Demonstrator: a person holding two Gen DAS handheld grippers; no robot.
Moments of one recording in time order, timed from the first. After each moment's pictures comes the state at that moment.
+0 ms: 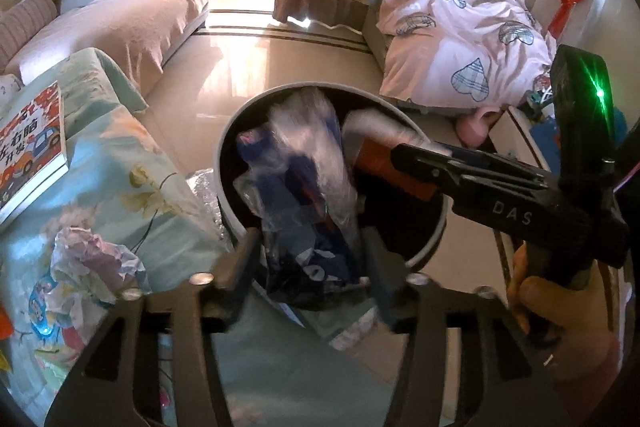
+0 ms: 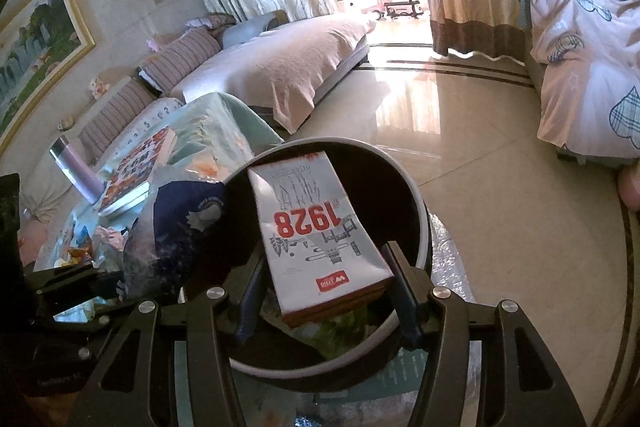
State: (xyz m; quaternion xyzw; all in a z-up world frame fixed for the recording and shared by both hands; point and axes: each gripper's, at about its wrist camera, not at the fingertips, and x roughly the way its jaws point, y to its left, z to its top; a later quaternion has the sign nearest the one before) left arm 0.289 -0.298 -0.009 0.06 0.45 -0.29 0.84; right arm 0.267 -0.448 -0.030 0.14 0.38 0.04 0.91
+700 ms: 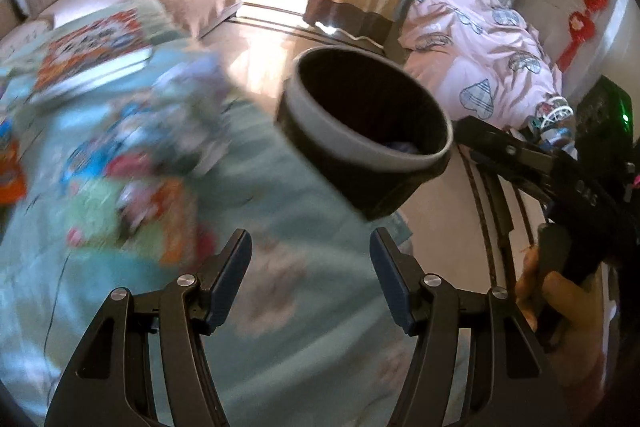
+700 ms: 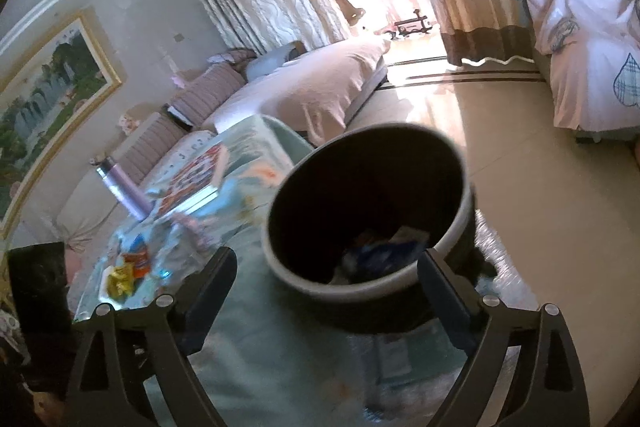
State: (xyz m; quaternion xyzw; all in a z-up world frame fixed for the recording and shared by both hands) left arm 0.218 -0.200 -0.025 -0.02 0.45 -0.26 0.85; right arm 0.193 -0.408 -0.023 0.20 0.32 0.07 0.92
